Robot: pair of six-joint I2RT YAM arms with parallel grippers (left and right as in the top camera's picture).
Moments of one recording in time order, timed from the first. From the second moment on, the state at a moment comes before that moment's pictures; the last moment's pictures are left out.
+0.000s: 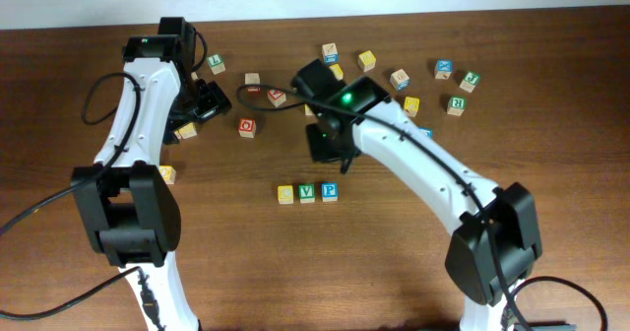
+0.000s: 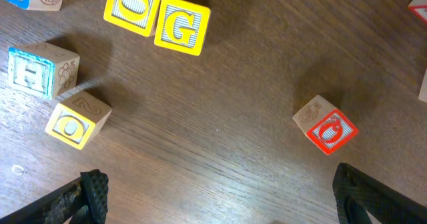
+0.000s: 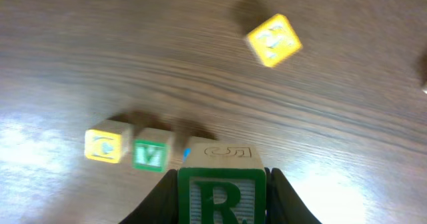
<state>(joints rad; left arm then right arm) -0.03 2.14 1.93 -1.29 -0.05 -0.59 0.60 1.97 1.76 -1.16 0.05 0.43</state>
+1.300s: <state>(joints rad) -0.03 2.14 1.93 -1.29 -0.05 -0.59 0.53 1.97 1.33 -0.89 -0.12 0.55</state>
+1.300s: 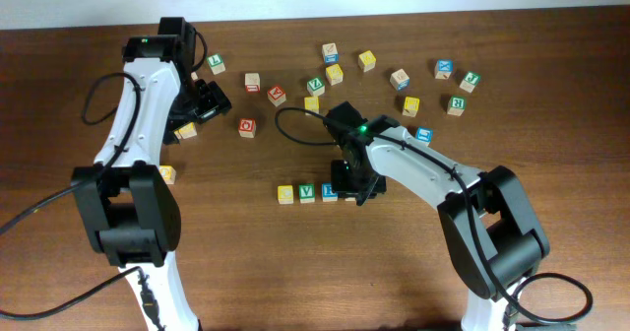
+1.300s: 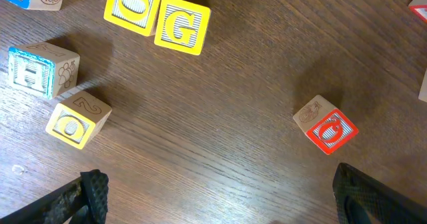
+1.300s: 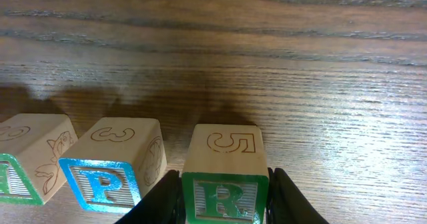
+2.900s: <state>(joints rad) -0.18 2.14 1.63 -1.32 0.03 -0.21 0.26 1.87 1.45 -1.11 -0.07 0.37</state>
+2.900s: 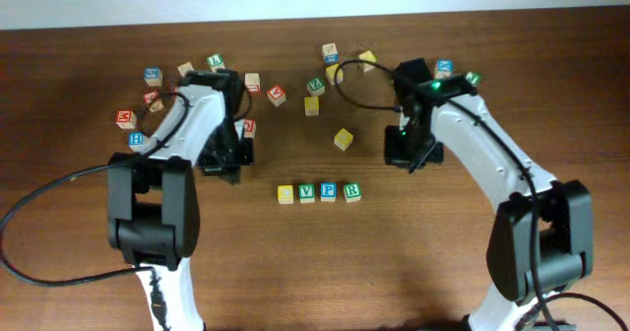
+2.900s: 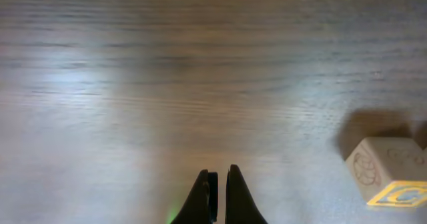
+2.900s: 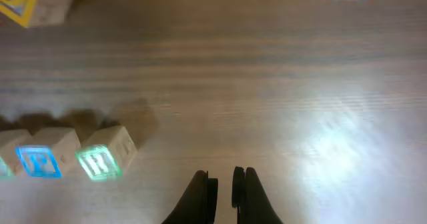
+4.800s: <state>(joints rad) -0.36 2.14 1.53 -1.15 0.21 -0.28 0.44 1.87 1.20 -0.73 -0.27 0.55</state>
